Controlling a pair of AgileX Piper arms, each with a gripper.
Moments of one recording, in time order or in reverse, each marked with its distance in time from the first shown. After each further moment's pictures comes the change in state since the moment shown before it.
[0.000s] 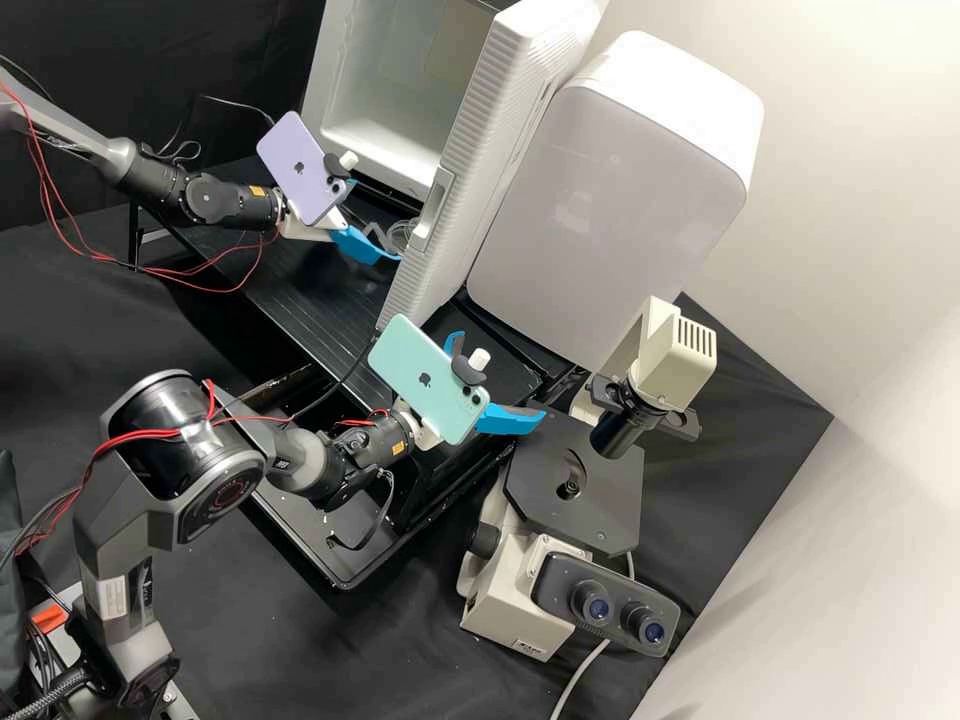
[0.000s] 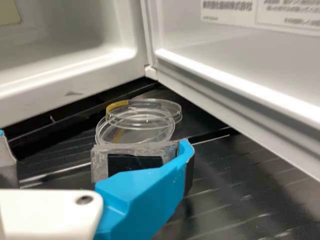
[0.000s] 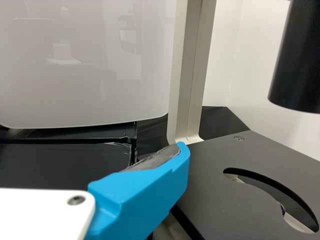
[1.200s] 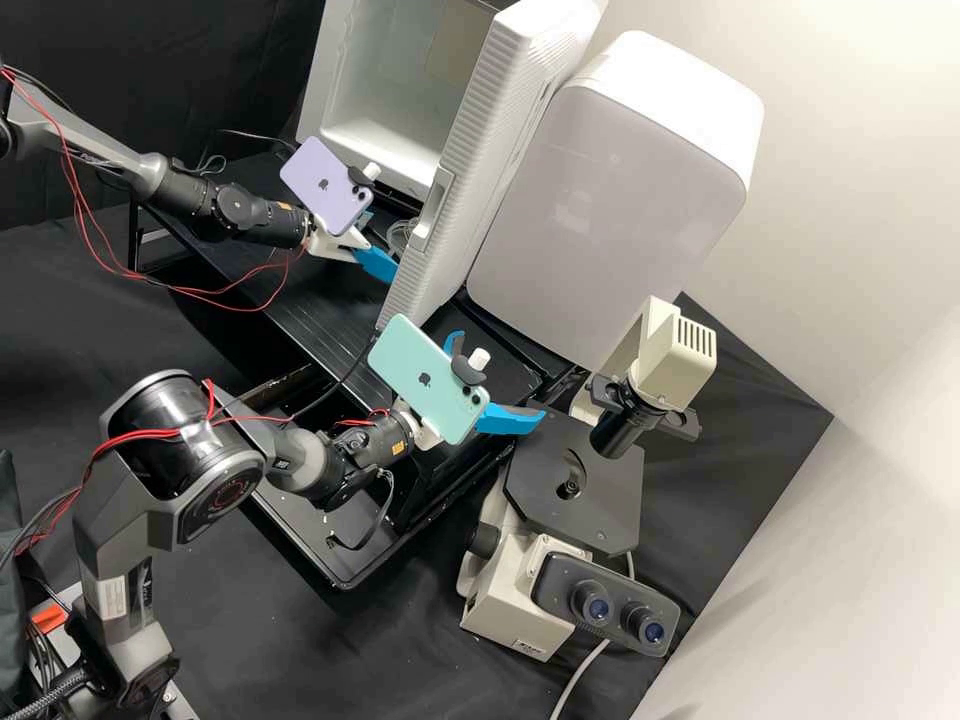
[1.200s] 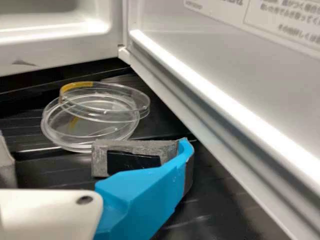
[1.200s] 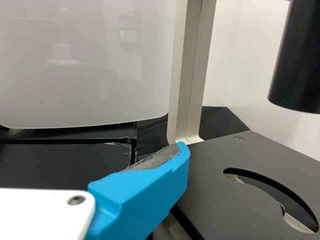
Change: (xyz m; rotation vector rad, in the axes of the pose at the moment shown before) left arm 0.031 -0.010 0.025 -0.192 -0.040 -0.088; right arm 0.000 0.000 0.000 0.000 0.000 0.000
